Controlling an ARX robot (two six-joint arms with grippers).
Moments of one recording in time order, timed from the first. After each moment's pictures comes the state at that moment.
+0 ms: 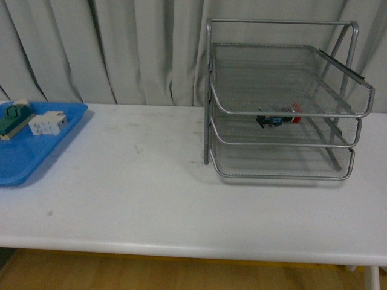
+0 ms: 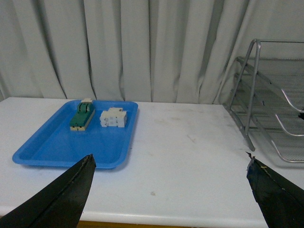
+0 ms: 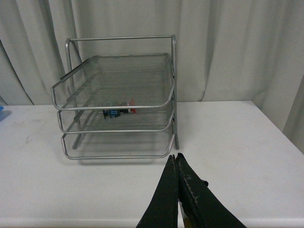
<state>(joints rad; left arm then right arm) 0.00 0.01 0.01 0.00 0.00 0.00 0.00 0.00 0.01 0.00 0.00 0.01</state>
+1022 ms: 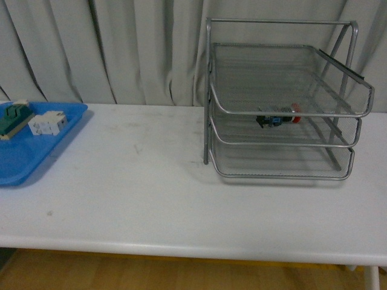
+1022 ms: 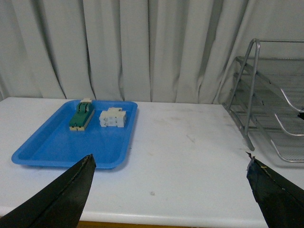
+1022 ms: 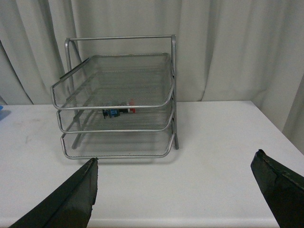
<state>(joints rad) 0.00 0.01 0.01 0.00 0.00 0.00 0.00 0.00 0.01 0.00 0.00 0.00</state>
